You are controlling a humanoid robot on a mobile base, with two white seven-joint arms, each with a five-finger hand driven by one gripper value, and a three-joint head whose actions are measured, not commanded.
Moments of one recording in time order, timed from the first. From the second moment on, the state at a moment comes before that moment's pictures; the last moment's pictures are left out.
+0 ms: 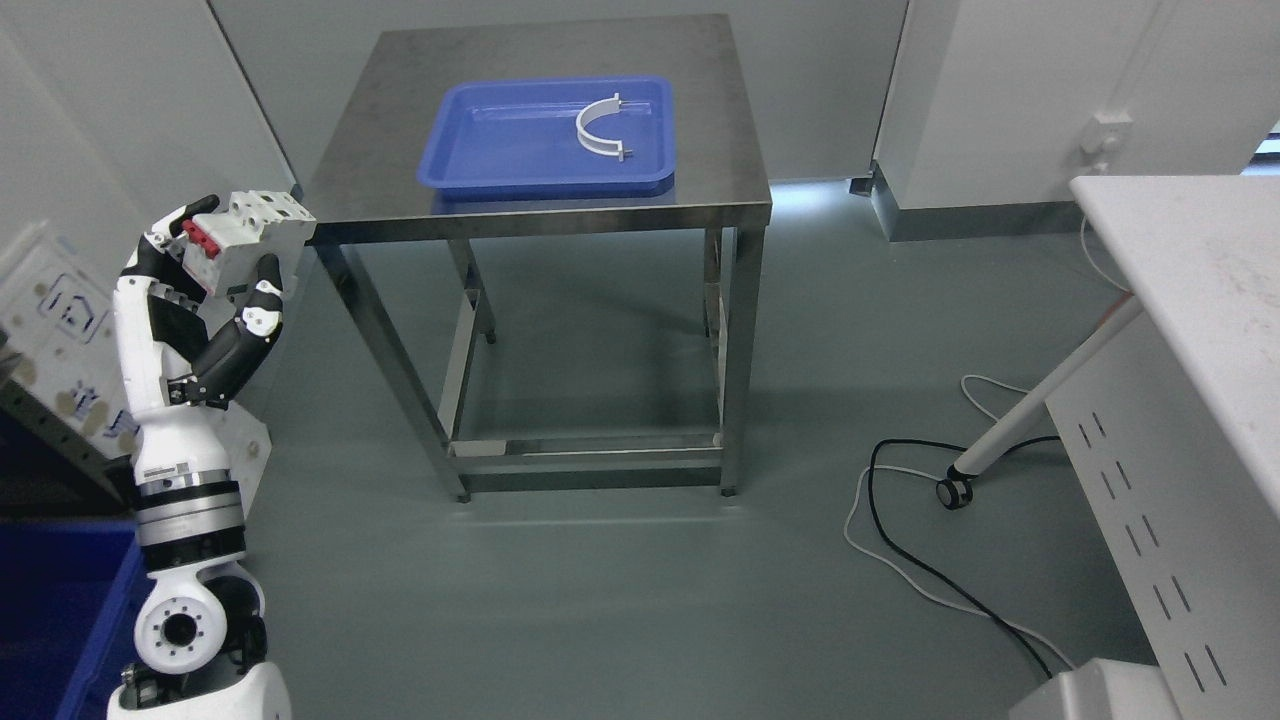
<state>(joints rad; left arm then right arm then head) -0.40 0.01 0.23 -1.66 -0.01 -0.29 -0.02 0.09 0.00 0.00 -0.24 0.07 0.06 -0.13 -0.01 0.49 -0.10</state>
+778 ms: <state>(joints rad) -0.43 0.00 0.24 -1.68 0.00 -0.32 -0.08 0.09 0.00 0.00 -0.24 0.07 0.06 -0.14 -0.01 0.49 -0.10</state>
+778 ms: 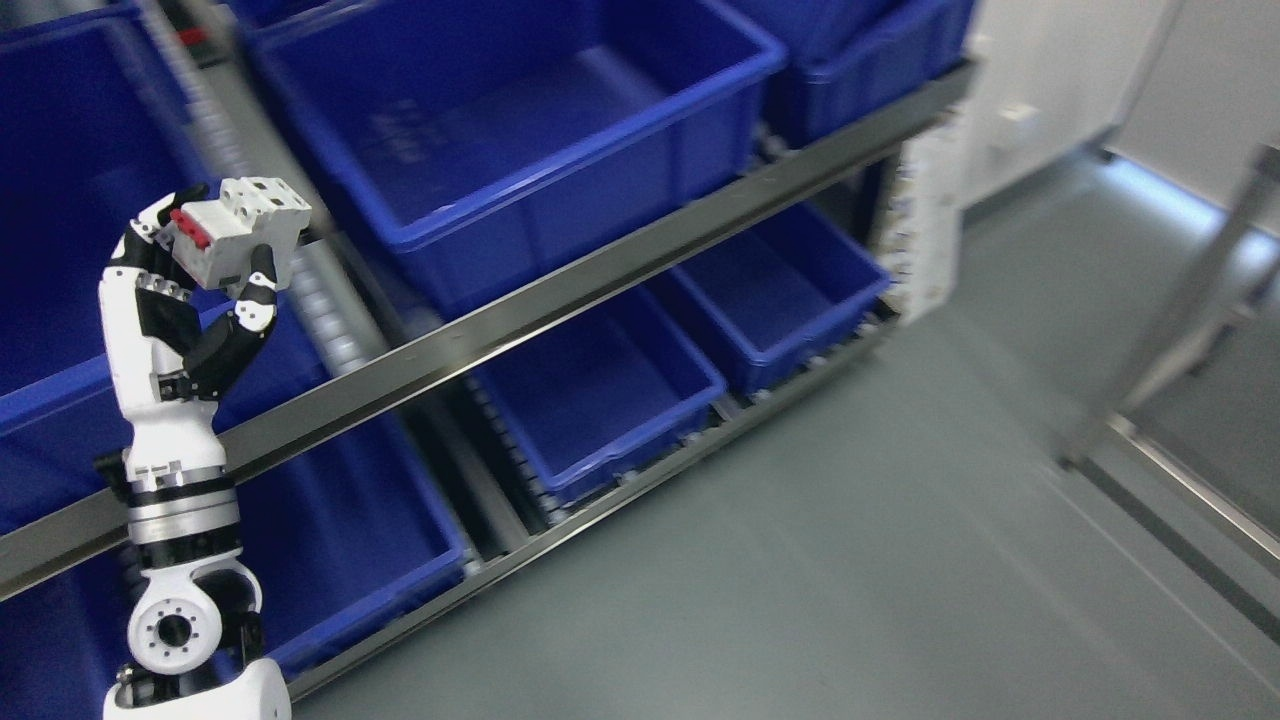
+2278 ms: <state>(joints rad) -1.08 0.15 -0.01 -0.86 -0.52 -0.07 -0.28 0.09 0.00 0.00 -0.24 0.07 0.06 -0.13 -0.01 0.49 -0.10</state>
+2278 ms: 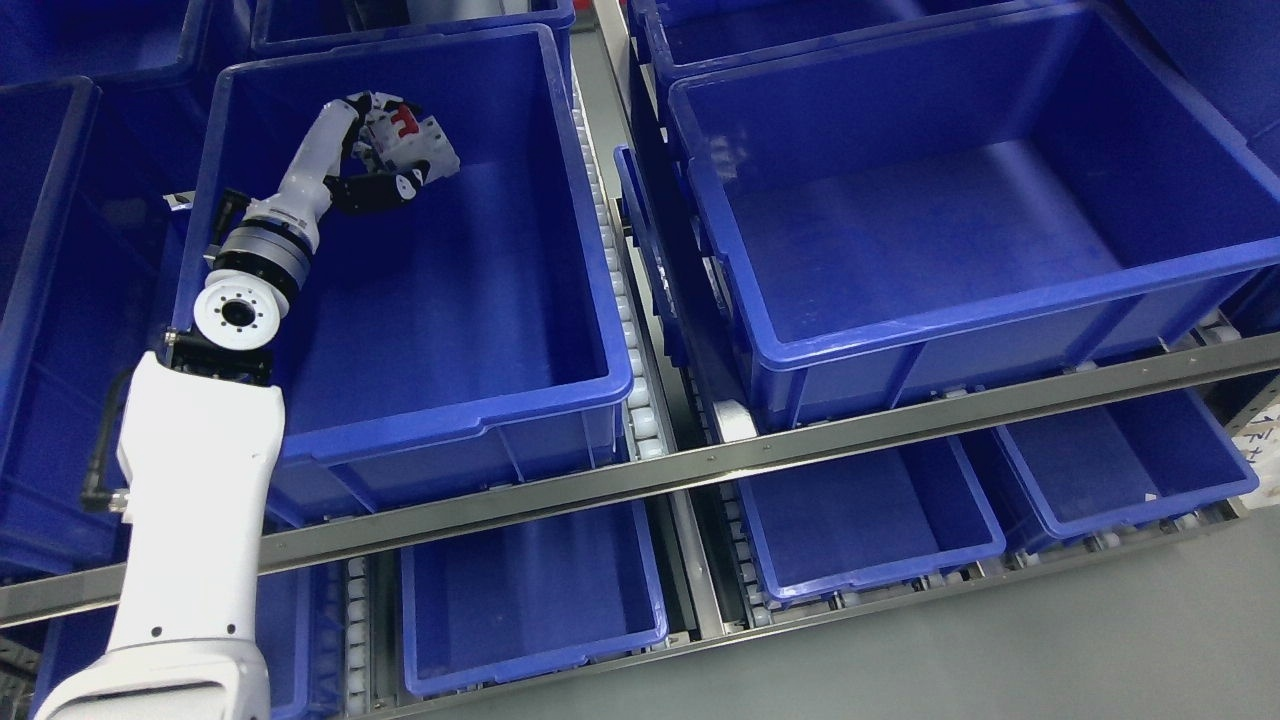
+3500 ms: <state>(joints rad) -1.19 0.11 0.08 -0.72 -0.45 -0.05 -0.08 0.09 0.00 0.00 -0.24 0.07 0.06 -0.14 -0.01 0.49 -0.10</state>
